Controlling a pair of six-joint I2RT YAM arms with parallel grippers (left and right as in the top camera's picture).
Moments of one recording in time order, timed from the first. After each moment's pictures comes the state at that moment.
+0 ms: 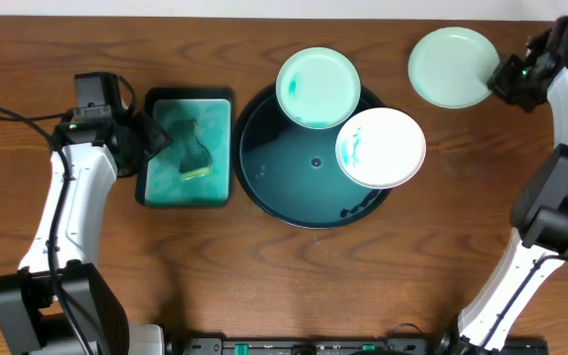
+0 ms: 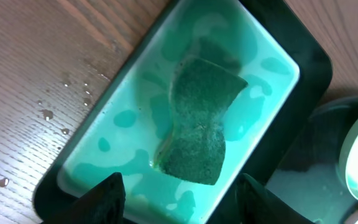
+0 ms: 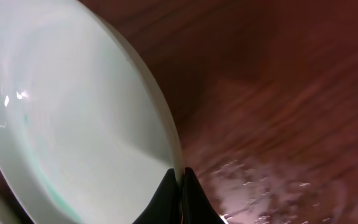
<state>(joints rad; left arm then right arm) 0.13 1.59 1.20 -0.75 0.15 -0.58 -0.36 2.28 1.95 -0.79 -0.28 0.35</state>
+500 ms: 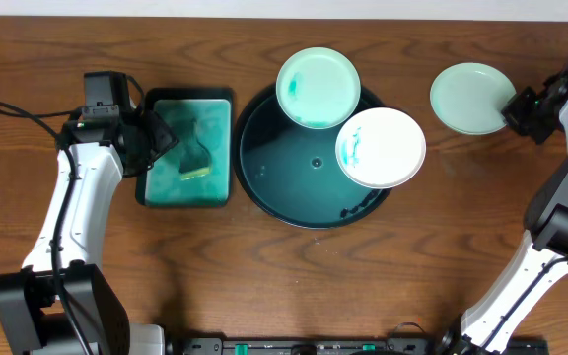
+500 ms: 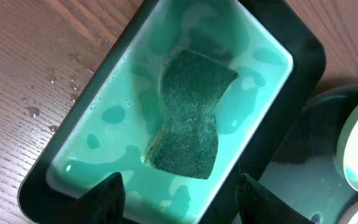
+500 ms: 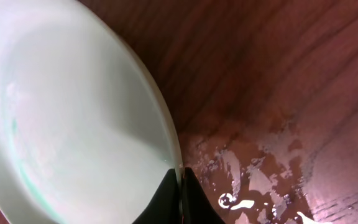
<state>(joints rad) 0.10 1.59 1.20 -0.75 0.15 -0.58 -0.44 2.28 1.82 -0.78 -0.22 0.38</state>
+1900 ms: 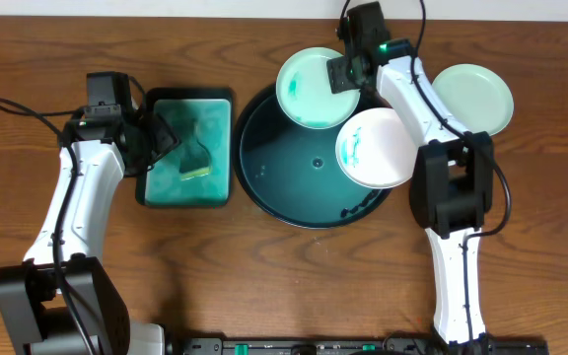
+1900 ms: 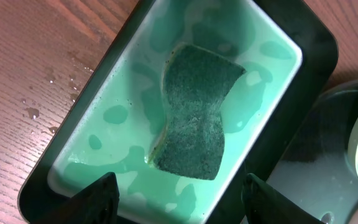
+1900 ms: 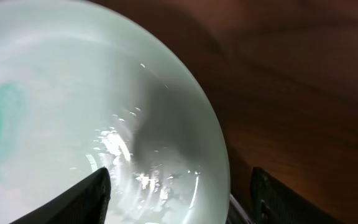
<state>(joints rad) 0.10 1.62 1.20 -0.75 0.15 -0.56 0.27 2.43 2.11 -0.74 0.03 0.06</state>
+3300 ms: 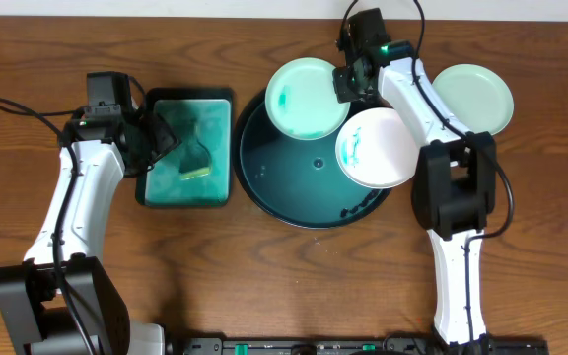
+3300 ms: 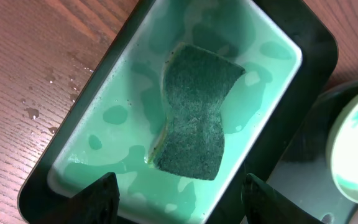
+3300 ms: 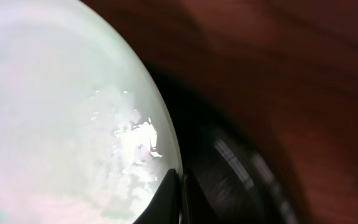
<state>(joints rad) 0.10 1.62 1.20 -0.75 0.15 -0.56 0.27 2.39 2.08 -0.83 -0.07 0.05</state>
